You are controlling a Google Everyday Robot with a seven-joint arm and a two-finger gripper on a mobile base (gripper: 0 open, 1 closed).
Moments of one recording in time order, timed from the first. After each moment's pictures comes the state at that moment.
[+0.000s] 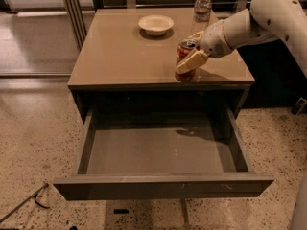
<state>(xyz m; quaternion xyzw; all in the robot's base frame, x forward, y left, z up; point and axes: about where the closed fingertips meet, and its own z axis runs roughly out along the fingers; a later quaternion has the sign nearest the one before) 0.698 -0.110 0.870 -0.57 0.70 0.18 0.40</state>
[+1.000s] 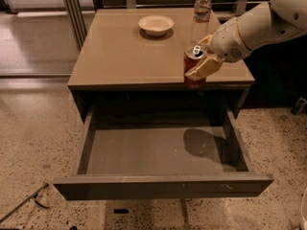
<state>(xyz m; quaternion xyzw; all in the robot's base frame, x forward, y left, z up) 0.622 -0.120 0.899 -0.62 0.68 0.14 0.37</state>
